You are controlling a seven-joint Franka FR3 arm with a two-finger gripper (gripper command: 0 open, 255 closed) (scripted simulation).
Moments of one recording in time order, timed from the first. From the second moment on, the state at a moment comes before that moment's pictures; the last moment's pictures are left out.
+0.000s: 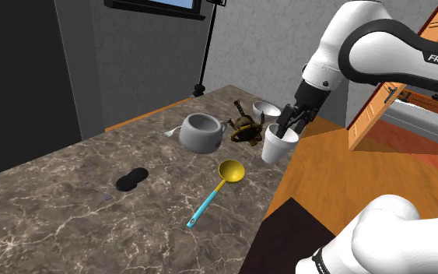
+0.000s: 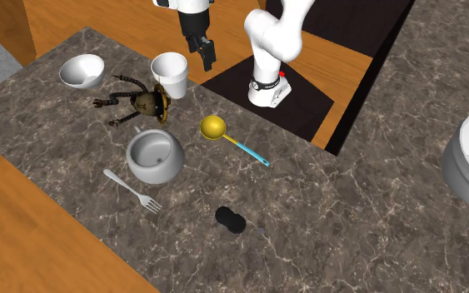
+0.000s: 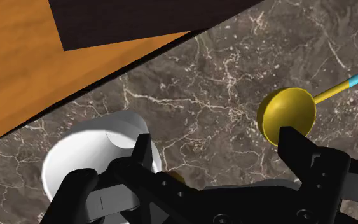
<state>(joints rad) -0.01 -0.77 0.04 -2.42 0.03 1.67 0.12</state>
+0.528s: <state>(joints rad) 0.01 -0.73 0.19 -2.45 0.13 1.75 0.35</state>
